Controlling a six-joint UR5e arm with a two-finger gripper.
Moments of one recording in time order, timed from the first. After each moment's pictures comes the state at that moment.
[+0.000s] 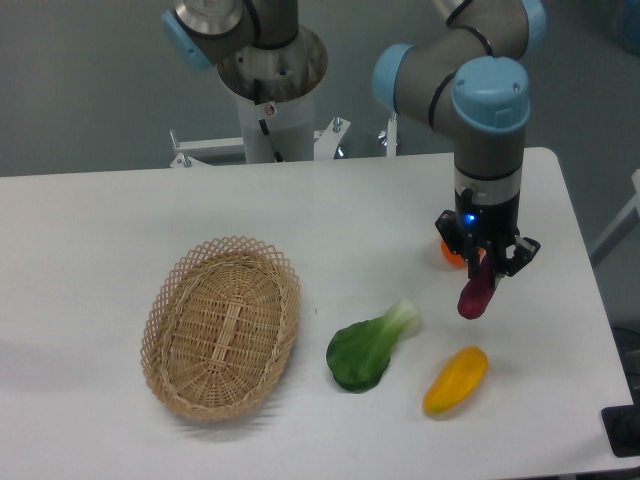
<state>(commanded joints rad) 2.71 -1.93 -1.66 -0.85 1.59 1.53</state>
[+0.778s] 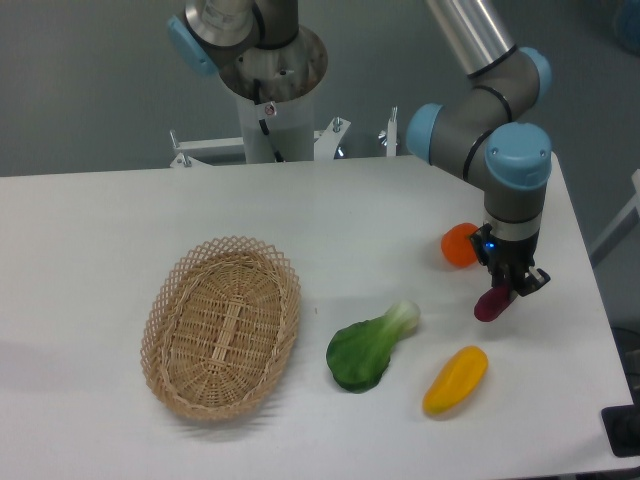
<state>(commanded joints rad) 2.76 -2.08 -1.73 -0.68 1.59 1.71</state>
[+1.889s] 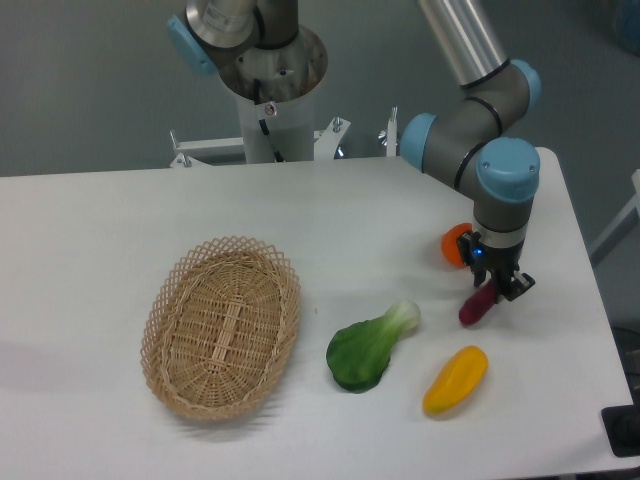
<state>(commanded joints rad) 2.76 -2.05 -1.73 -0.67 1.59 1.68</state>
